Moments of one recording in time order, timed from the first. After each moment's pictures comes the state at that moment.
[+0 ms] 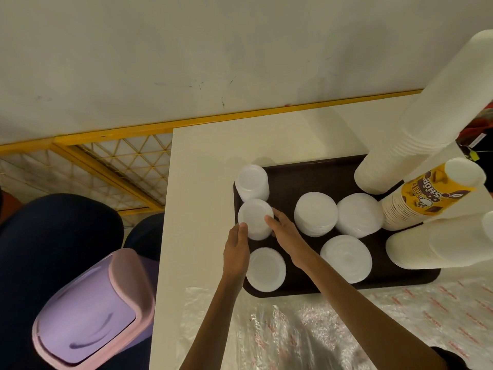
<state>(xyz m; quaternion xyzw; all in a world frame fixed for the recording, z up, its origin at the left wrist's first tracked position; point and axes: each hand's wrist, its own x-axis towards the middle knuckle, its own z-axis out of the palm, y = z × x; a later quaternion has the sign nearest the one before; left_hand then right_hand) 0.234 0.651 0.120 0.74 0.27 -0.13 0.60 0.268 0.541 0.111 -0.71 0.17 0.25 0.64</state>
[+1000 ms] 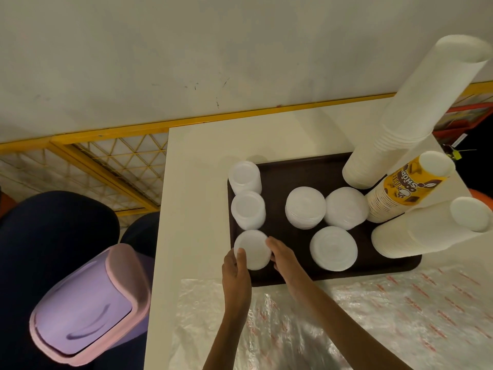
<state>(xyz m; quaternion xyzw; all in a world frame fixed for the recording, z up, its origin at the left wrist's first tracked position) 0.165 0.634 0.118 0.73 0.31 -0.08 0.60 0.204 0.542 0.135 -0.67 0.26 0.30 0.63</state>
